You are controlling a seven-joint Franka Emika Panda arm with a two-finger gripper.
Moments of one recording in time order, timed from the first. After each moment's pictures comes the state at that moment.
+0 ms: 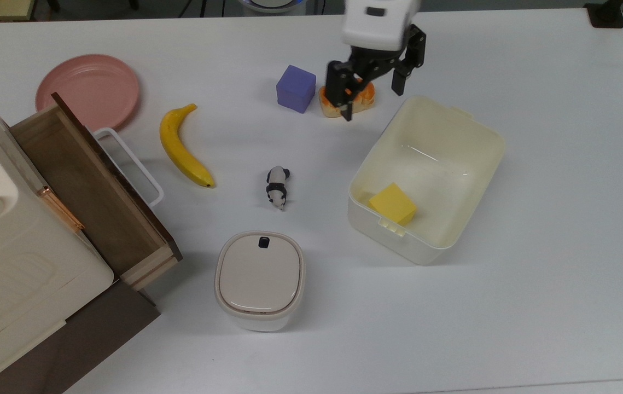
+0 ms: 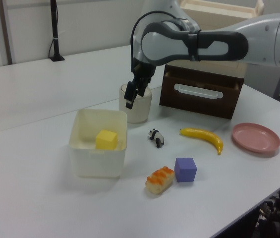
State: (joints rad) arm 0.31 0.17 -0.01 -1.64 -0.01 1.98 -0.30
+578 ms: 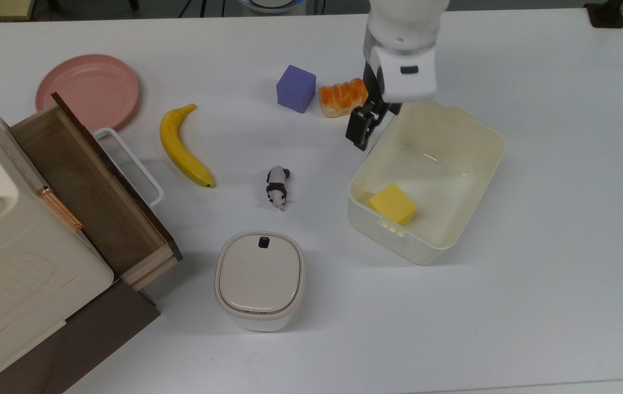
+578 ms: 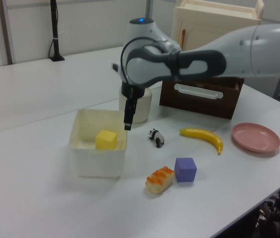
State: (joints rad) arm 0.34 0.29 -0.01 -1.64 -0.05 1.99 -0.54
